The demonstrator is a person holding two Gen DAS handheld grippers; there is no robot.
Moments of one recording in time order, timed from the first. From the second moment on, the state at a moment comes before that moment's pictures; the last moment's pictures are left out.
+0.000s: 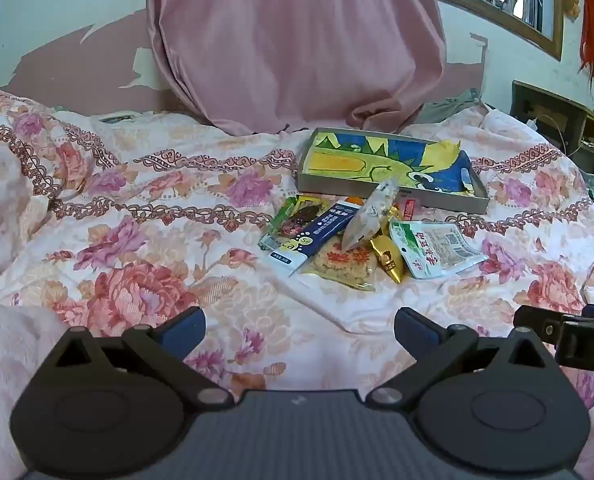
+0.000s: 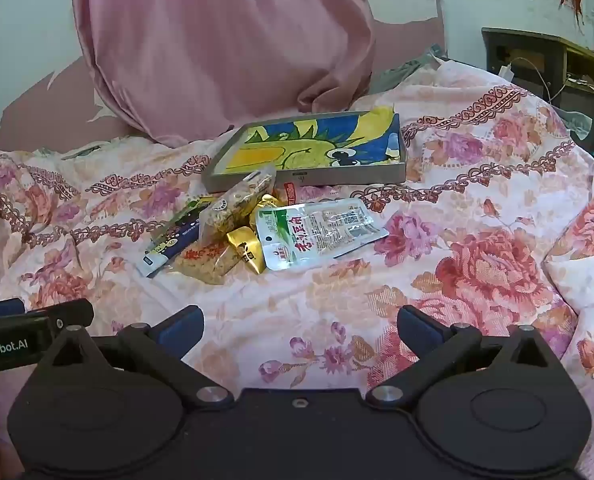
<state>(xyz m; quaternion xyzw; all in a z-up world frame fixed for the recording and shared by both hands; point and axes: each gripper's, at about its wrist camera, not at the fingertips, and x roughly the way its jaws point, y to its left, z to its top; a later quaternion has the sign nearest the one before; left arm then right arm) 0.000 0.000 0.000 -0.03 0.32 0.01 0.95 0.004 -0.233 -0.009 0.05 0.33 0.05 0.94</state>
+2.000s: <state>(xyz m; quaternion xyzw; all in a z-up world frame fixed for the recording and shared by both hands) 0.000 0.000 0.000 -0.03 0.33 0.01 0.95 0.004 -0.233 -0.010 0.05 0.33 0.05 0.94</state>
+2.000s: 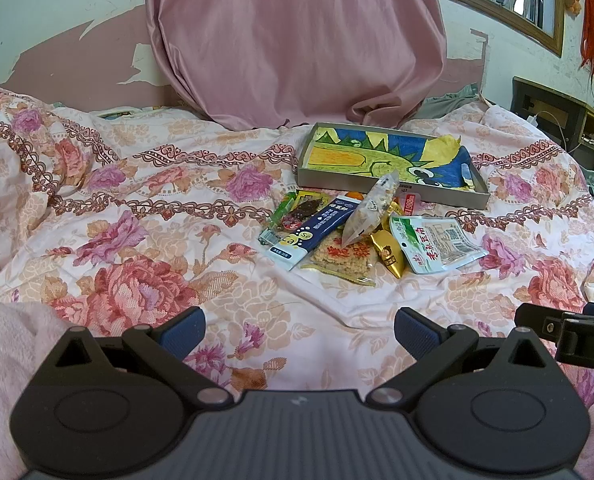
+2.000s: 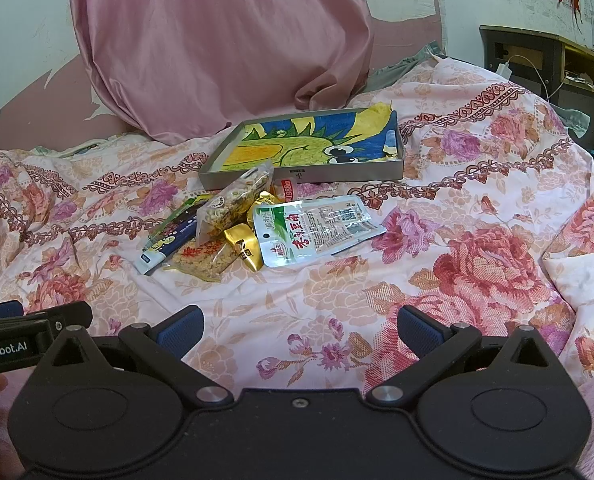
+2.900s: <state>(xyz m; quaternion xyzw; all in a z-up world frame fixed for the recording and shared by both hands) 0.000 0.003 -0.008 -0.03 0.33 0.01 0.94 0.006 -0.231 -0.013 0.05 0.35 0.05 0.94</state>
